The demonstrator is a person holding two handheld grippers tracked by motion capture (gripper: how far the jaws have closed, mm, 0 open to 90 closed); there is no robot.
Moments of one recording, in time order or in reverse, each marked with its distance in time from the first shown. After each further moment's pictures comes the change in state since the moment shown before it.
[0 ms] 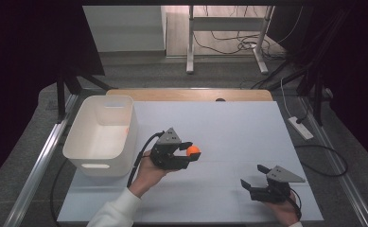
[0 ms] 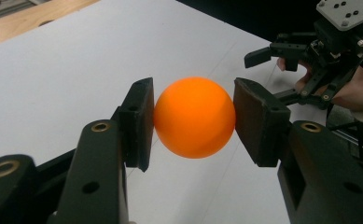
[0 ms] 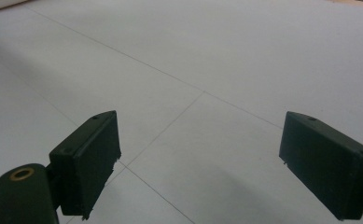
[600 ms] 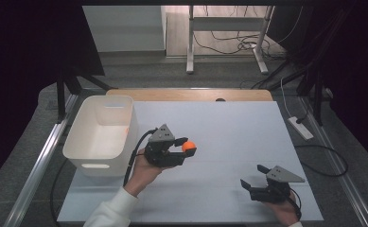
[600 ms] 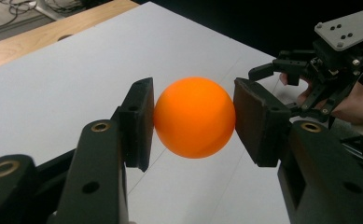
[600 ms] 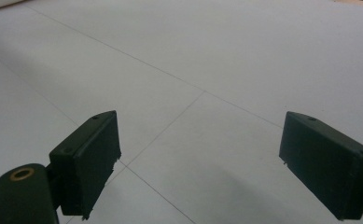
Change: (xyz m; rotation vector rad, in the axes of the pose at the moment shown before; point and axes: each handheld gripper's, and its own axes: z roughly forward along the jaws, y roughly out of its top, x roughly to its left) left arm 0.005 0.003 -0.017 -0.052 0.024 -0.011; right arm 0.000 0.000 0.000 0.005 -0.001 -0.003
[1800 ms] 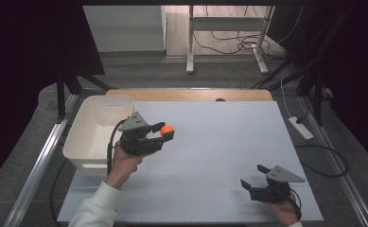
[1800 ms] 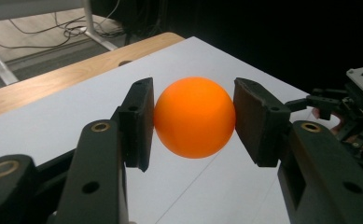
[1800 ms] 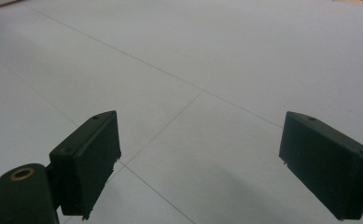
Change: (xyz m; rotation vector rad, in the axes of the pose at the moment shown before) left arm 0.035 0.003 -0.051 -0.117 0.129 -0.066; right arm 0.000 0.000 0.000 0.003 -0.004 0.000
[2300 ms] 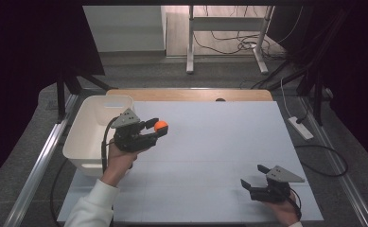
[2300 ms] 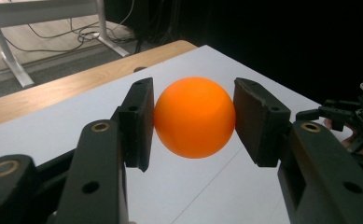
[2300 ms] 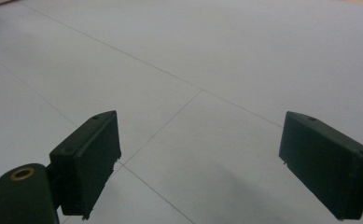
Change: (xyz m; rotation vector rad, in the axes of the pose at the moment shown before) left arm 0.011 0.004 -0.011 -0.034 0.040 -0.020; right arm 0.000 0.000 0.000 0.004 -0.004 0.001
